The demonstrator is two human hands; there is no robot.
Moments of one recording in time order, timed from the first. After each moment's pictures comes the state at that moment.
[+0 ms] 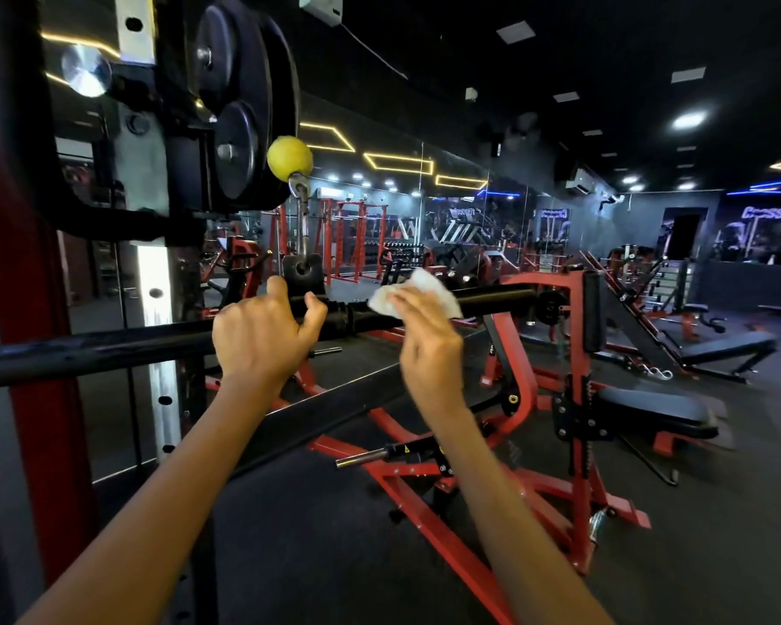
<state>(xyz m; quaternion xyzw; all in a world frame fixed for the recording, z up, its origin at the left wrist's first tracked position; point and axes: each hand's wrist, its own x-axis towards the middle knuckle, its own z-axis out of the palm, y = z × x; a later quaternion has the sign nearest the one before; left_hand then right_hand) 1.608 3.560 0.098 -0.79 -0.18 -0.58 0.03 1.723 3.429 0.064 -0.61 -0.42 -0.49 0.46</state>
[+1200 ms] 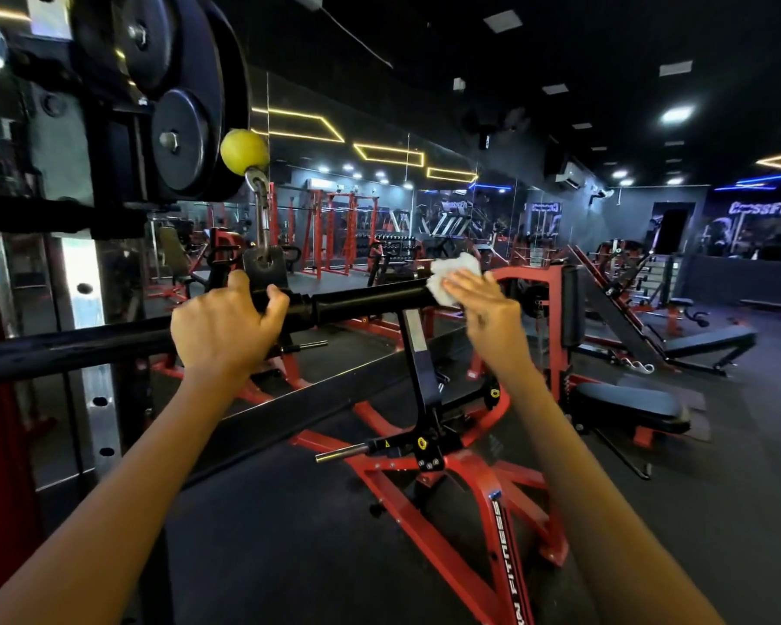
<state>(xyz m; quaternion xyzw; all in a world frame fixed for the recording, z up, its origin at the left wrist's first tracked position) 1.642 3.537 0.099 -0.80 -0.22 -0.56 0.02 1.853 3.315 0.083 -0.68 -0.45 -0.46 0.35</state>
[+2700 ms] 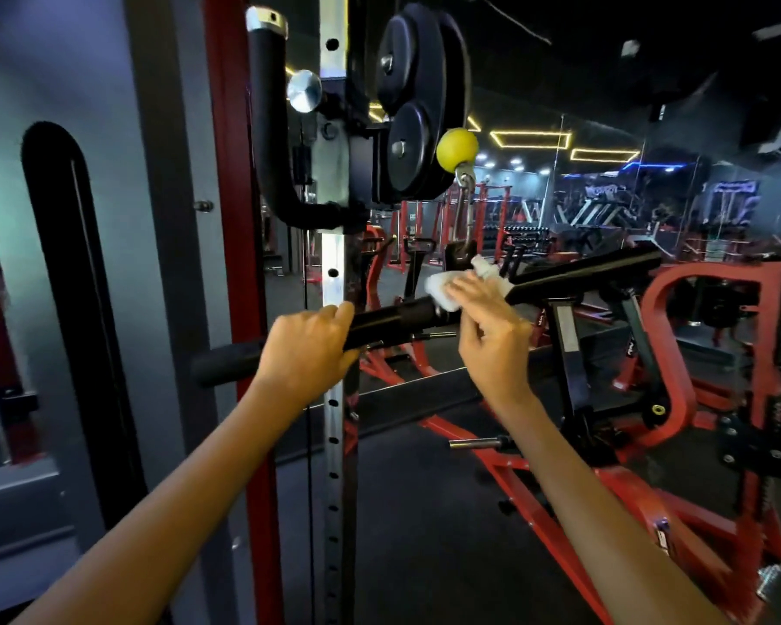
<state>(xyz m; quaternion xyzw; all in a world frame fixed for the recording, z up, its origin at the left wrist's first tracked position) 1.485 3.622 0.083 -0.88 -0.23 -0.34 0.22 1.663 3.505 0.061 -0.54 -0.50 -0.46 0.49</state>
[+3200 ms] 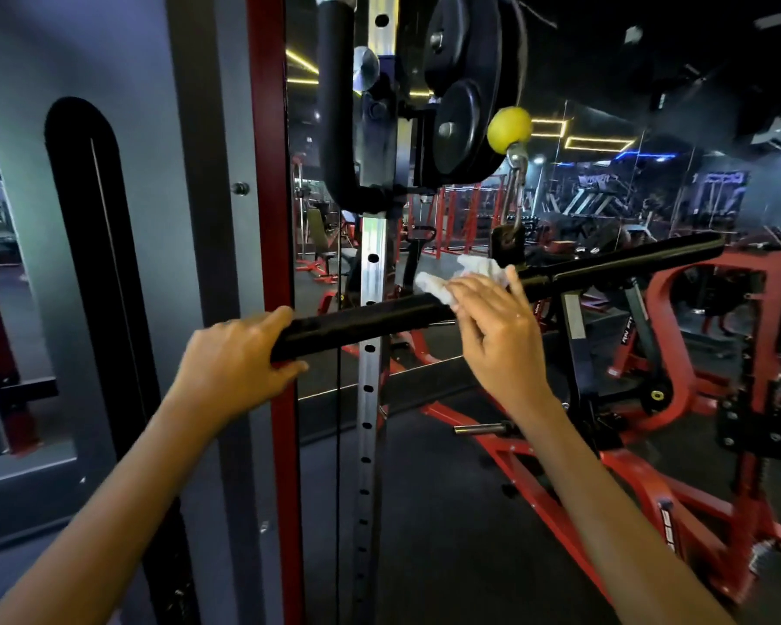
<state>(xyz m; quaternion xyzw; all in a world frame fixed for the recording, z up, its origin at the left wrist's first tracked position) 1.372 3.681 0.070 -0.90 -0.26 -0.31 0.12 1.605 3.528 0.055 -0.60 -0.52 -0.49 0.37</state>
